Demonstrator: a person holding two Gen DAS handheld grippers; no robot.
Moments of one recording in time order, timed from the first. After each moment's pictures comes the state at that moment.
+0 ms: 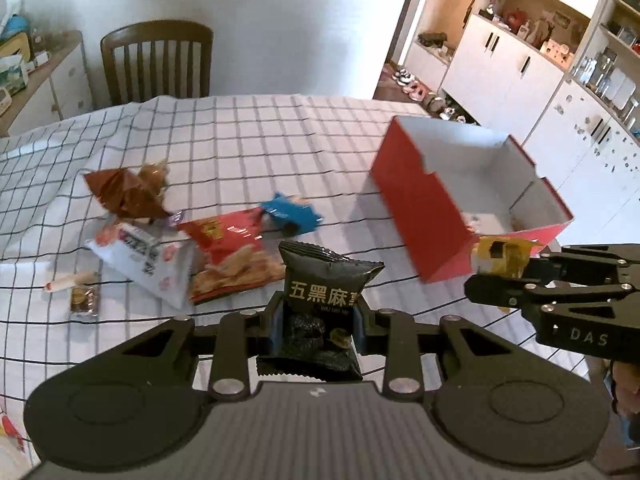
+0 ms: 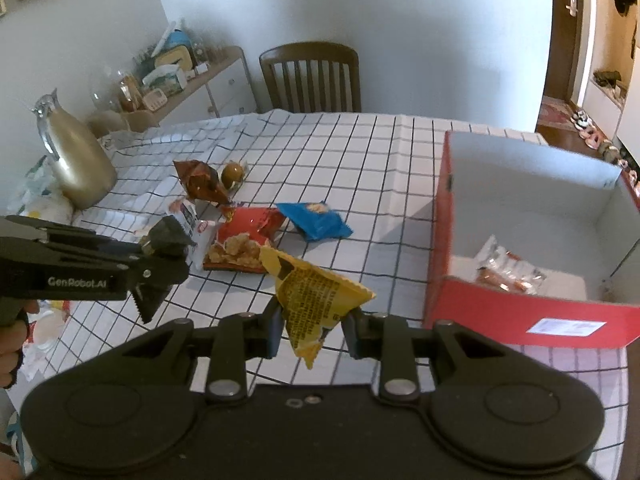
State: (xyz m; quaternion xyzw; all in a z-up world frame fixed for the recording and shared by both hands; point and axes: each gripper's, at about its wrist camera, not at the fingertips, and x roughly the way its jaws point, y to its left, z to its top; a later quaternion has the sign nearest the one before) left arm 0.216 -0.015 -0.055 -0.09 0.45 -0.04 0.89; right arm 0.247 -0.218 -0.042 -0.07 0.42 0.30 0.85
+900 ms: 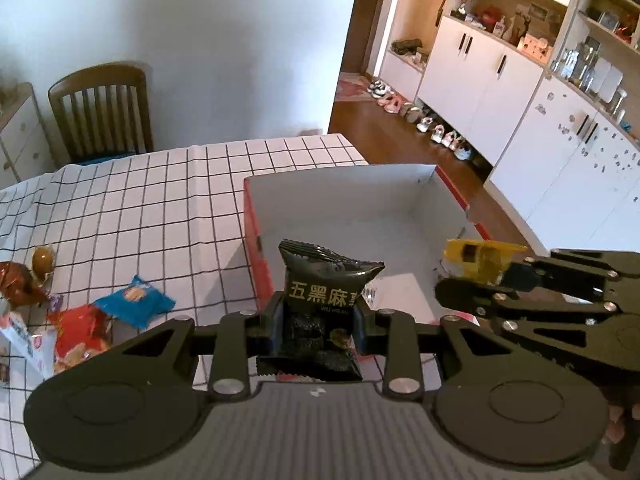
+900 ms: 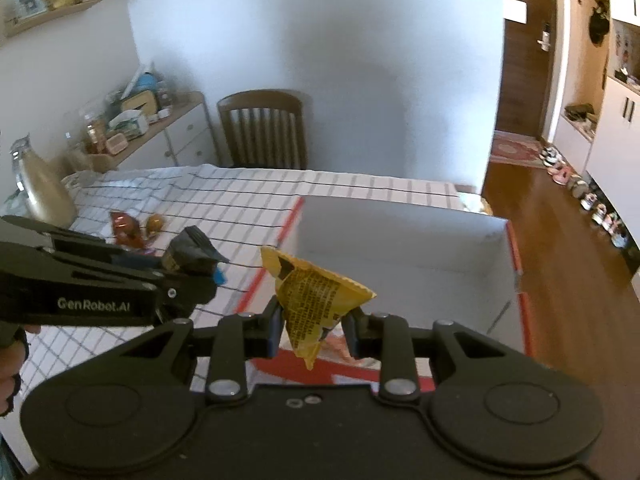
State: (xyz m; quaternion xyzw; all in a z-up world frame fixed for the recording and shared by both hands) left arm 0.321 -0.186 -0.027 -0.06 0.43 -0.05 0.90; right arm 0.322 -0.352 -0.007 -0.07 0.36 0.28 0.89
